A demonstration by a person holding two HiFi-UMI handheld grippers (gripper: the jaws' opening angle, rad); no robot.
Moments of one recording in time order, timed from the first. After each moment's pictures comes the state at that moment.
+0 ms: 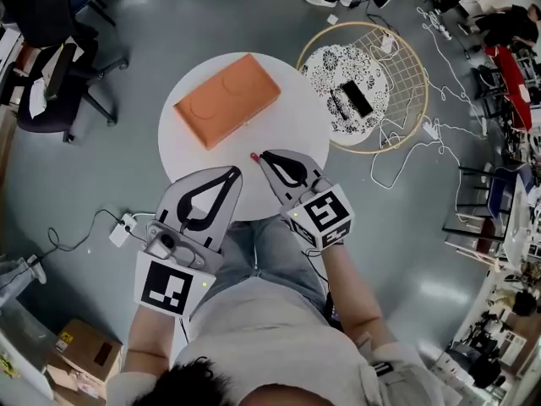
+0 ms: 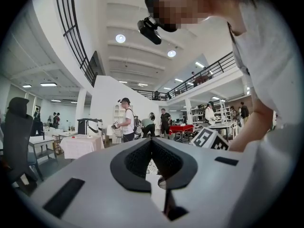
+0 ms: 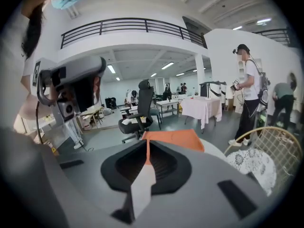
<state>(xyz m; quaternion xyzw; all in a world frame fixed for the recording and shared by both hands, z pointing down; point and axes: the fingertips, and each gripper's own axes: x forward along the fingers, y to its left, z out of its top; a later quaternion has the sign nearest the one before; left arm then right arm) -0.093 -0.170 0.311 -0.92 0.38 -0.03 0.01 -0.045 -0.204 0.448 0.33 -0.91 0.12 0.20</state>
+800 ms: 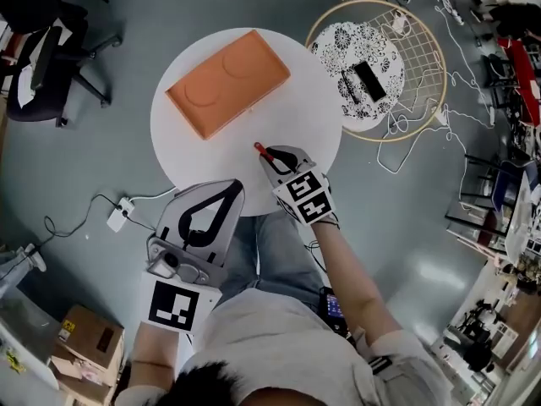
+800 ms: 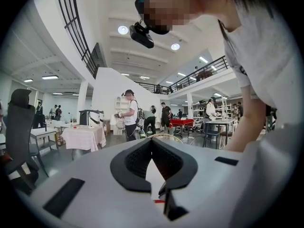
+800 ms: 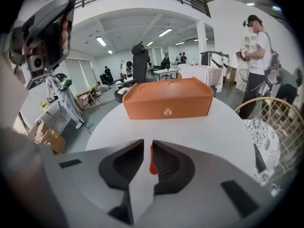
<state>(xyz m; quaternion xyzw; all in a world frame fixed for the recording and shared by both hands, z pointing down) -0.091 -0.172 0.356 -0.92 0.38 -0.06 -0.03 -0.030 -0.204 0.603 0.31 -0.86 0.20 0.36</state>
